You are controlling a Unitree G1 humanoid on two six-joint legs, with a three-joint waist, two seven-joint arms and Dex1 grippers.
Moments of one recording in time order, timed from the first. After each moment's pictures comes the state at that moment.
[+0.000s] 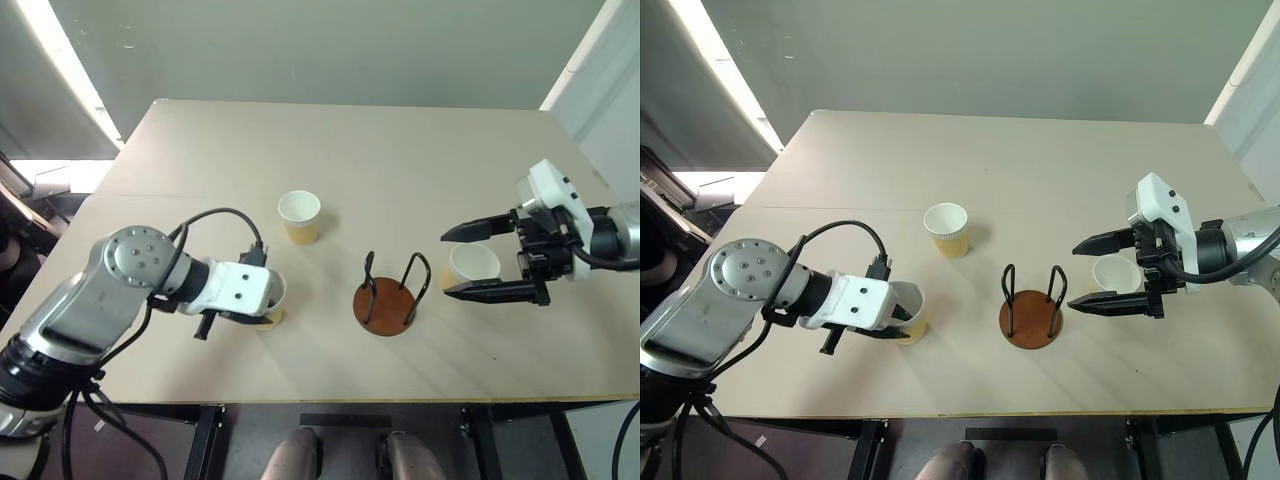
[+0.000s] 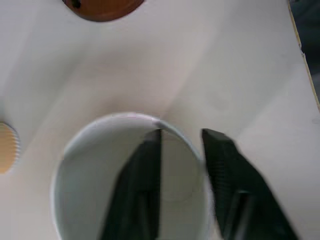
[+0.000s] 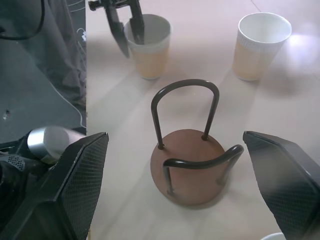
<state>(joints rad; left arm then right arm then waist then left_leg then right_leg) -0.56 1.10 -0.23 -0.34 -0.15 0.31 -1.42 -0.60 -1.11 -0.06 -0.39 0.75 0.87 1.23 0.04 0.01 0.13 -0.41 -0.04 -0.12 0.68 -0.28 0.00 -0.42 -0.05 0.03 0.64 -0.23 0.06</state>
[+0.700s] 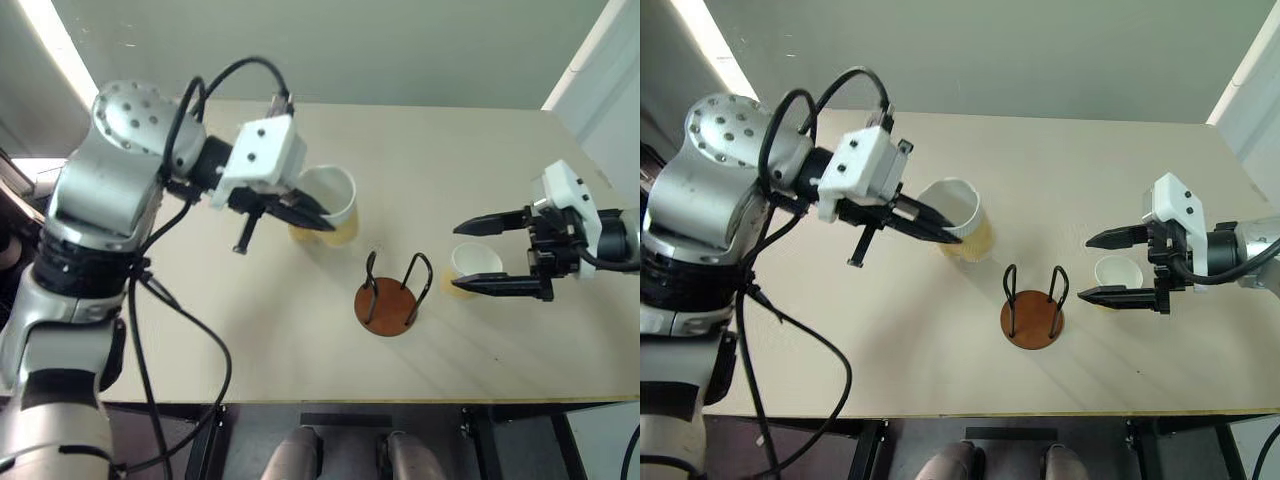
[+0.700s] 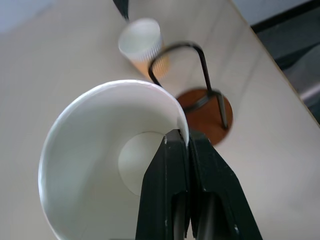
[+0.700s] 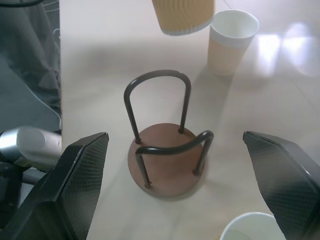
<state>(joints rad) -1.17 0.77 -0.24 -0.05 -0.36 0.45 -1.56 -0.49 -1.14 -0.14 -0.36 0.72 0.79 1.20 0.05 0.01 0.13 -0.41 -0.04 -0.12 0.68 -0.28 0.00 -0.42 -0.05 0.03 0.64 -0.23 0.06</state>
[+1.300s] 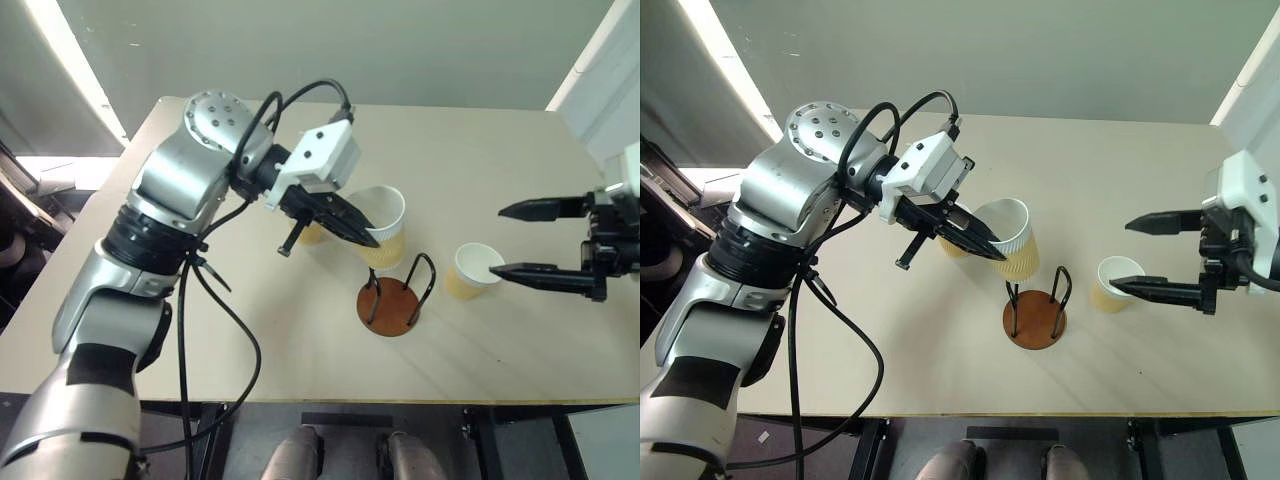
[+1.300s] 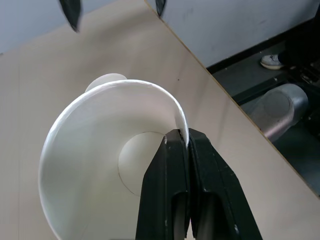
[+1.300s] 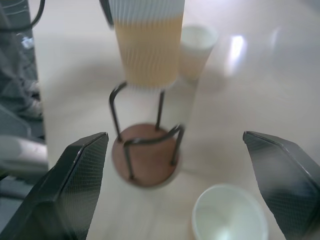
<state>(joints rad) -1.24 0.67 -0.43 0.14 -0.44 0.35 -1.58 -0.39 -1.22 -0.43 -0.44 0.82 0.87 1.15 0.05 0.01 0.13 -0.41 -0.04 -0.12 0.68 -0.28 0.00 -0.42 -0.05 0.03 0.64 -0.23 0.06</state>
